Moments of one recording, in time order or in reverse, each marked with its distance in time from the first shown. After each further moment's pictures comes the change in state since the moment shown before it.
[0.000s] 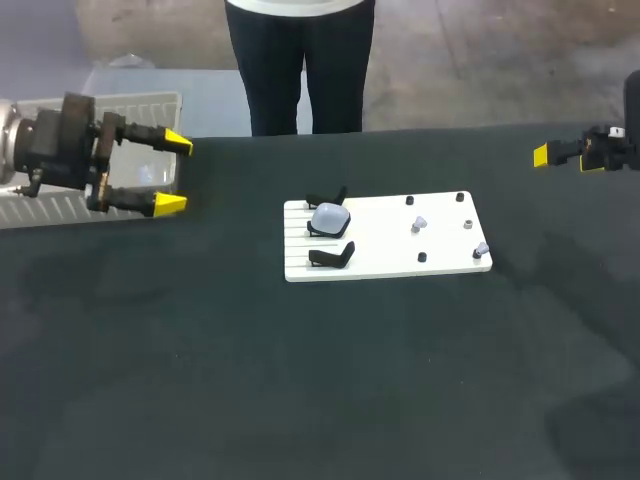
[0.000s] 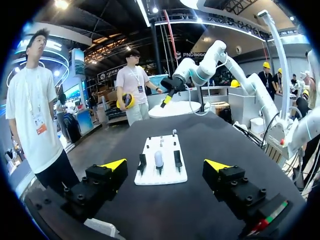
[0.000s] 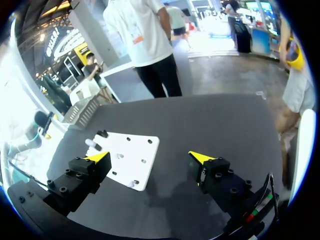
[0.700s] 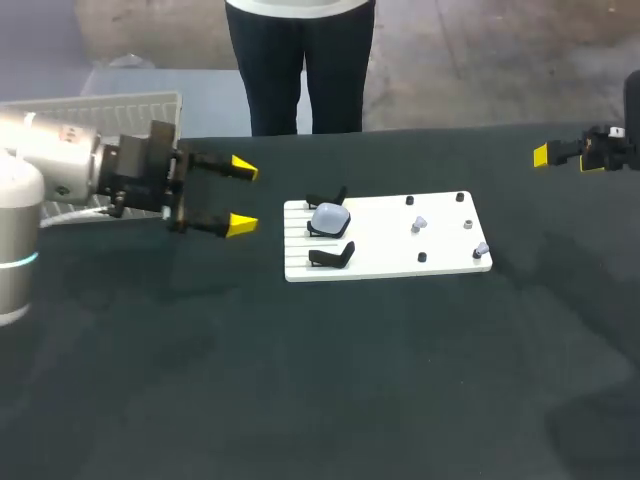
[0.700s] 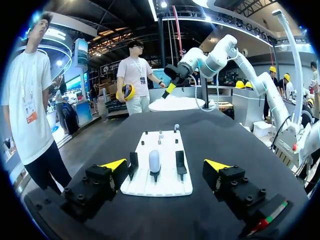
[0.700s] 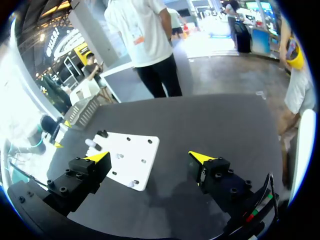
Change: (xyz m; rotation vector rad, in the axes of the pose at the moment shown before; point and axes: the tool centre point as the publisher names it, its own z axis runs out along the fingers) left arm 0.021 0.003 0.093 -0.012 0.036 -0.045; right arm 0.000 0.000 0.000 0.000 0.000 0.000
